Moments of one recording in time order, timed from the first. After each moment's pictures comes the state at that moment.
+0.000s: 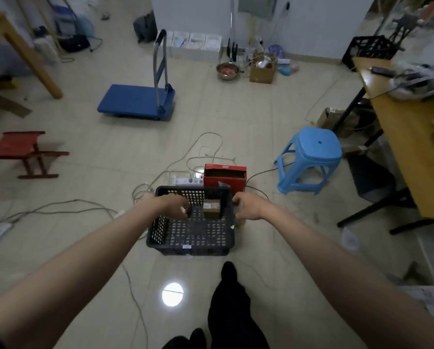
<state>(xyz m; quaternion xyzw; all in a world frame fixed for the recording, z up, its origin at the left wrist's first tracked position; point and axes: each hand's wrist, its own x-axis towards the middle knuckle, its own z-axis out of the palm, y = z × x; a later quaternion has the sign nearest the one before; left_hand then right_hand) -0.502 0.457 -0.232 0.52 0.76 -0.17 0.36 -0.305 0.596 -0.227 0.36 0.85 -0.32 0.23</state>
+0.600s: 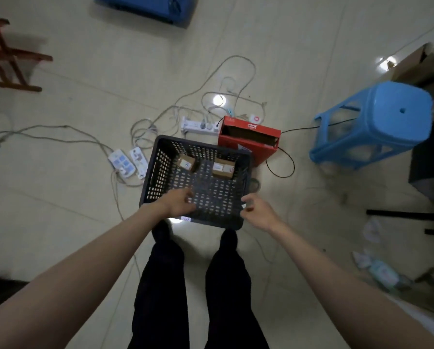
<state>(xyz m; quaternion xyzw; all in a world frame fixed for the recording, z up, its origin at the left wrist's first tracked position) -0.588 0.528 -0.444 0.30 0.79 0.03 0.53 -0.397 0.693 -0.434 0.44 0.70 -0.49 0.27</state>
